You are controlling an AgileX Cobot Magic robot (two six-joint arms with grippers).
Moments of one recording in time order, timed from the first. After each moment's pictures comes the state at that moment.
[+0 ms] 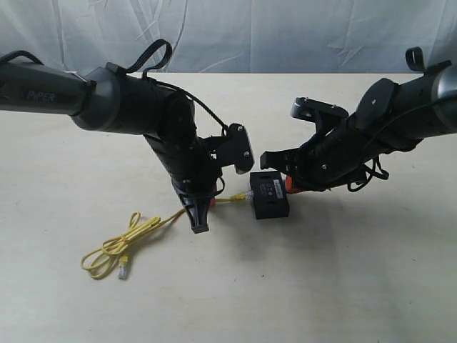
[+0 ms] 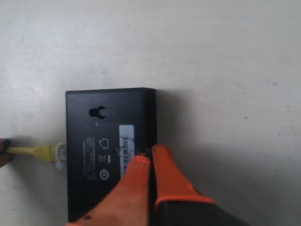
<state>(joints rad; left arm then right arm) -0.68 2.07 -1.29 -0.14 0.60 0.87 0.38 1.90 -0.97 0.68 0.38 -0.30</state>
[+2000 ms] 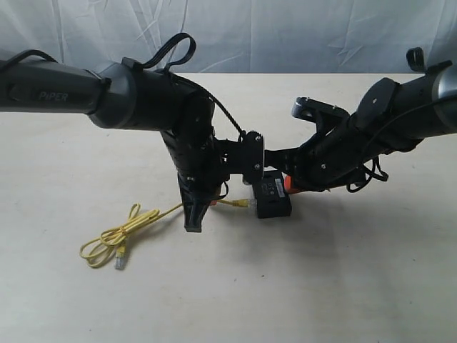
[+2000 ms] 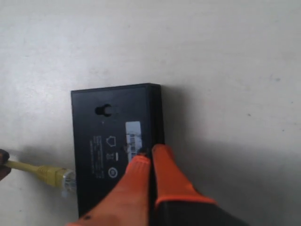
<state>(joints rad) -0.73 2.07 -1.36 0.00 0.70 0.94 0.38 1.90 -0.97 0.72 0.39 -0.30</state>
